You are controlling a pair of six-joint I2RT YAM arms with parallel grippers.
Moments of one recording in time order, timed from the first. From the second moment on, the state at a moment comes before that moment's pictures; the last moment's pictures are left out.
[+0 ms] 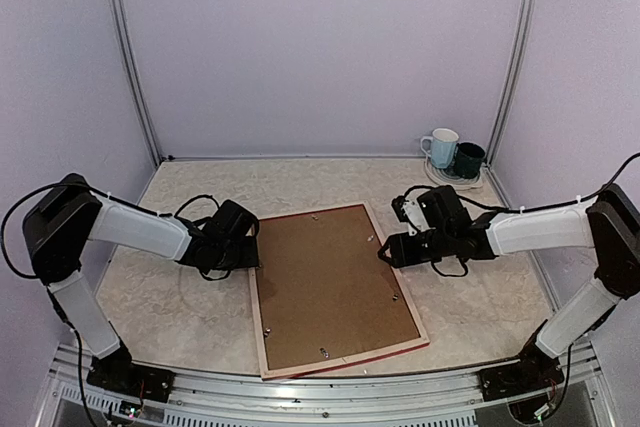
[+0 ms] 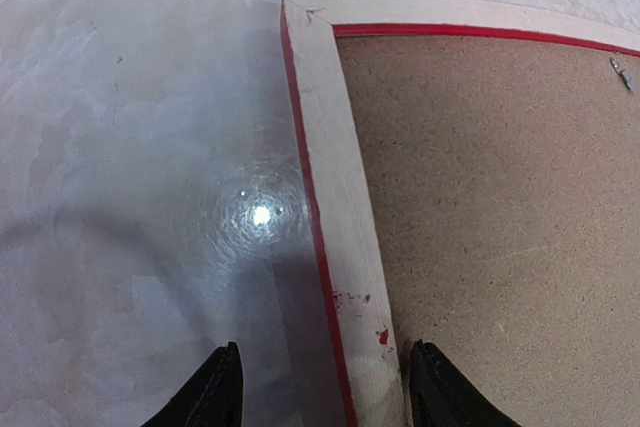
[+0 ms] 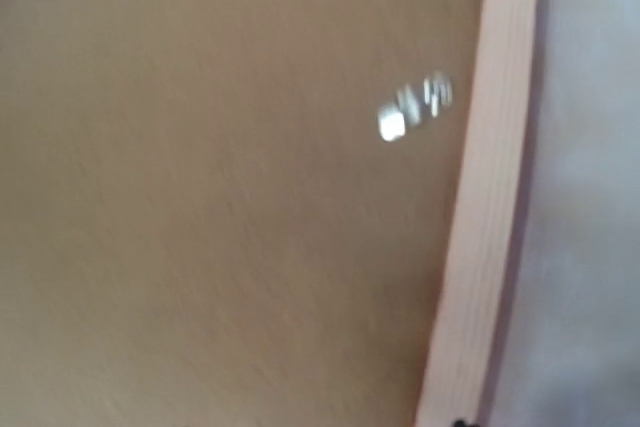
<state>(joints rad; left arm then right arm) -0.70 1.72 0.82 -0.05 -0.37 -0.68 0.66 1.54 0.76 -0.01 -0.14 0.37</state>
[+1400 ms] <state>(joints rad) -0.70 1.81 0.85 0.09 -0.37 -0.67 0.65 2.00 1.28 -0.24 0.15 0.30</state>
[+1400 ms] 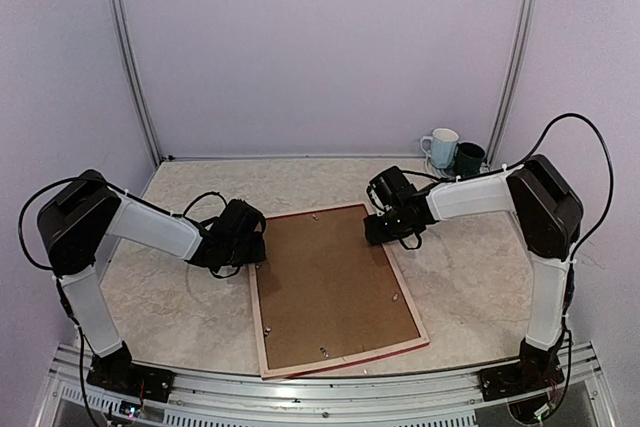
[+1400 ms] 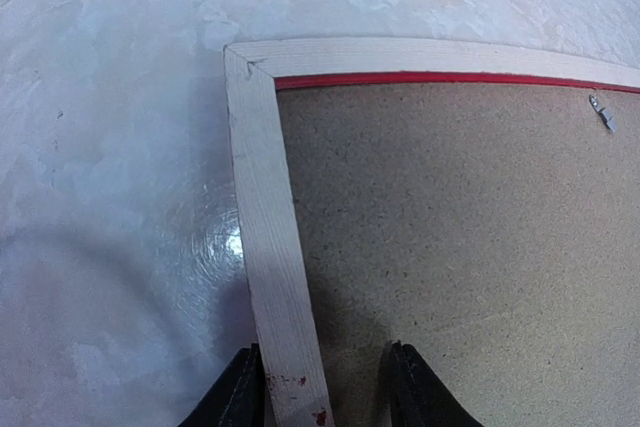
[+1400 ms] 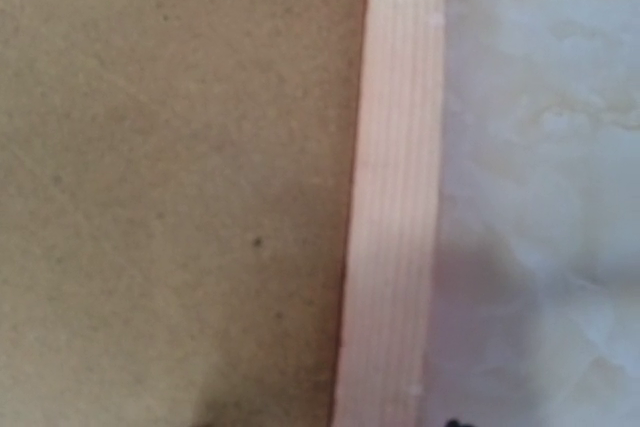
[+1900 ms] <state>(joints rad) -0.69 1.82 0.85 0.09 -0.36 -0.67 0.65 1.99 1.26 -0.24 0.18 0.26</state>
